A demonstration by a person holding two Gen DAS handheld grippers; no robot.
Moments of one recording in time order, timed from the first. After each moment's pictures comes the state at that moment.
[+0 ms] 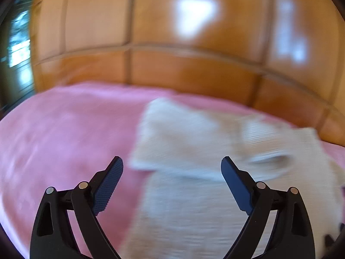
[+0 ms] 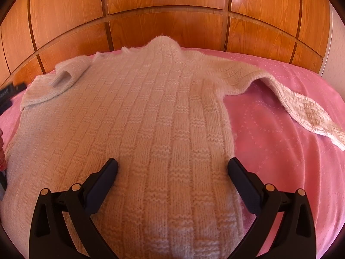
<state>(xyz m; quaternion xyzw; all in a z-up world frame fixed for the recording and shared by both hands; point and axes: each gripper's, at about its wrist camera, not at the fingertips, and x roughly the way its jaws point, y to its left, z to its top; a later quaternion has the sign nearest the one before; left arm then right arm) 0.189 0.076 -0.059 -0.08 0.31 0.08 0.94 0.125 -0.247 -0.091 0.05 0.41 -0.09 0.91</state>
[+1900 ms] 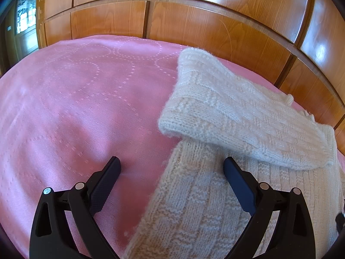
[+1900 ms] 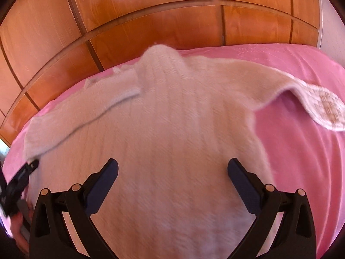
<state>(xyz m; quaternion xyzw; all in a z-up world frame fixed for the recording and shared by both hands) 0.212 0.094 -0.100 -0.13 0.40 0.09 0.90 0.178 -0.260 -0.080 0.16 0.41 -0.10 0.89</state>
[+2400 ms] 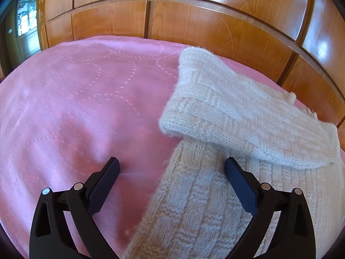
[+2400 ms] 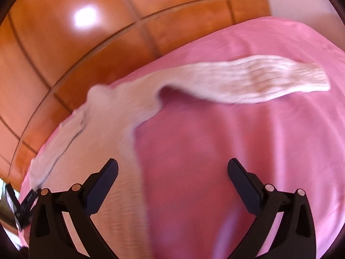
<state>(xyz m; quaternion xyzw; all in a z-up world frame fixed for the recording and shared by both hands) 0.211 0.092 -0.096 -0.12 0.40 0.10 0.90 0.100 -0.389 -0.075 0.29 0.34 -0.18 0.87</state>
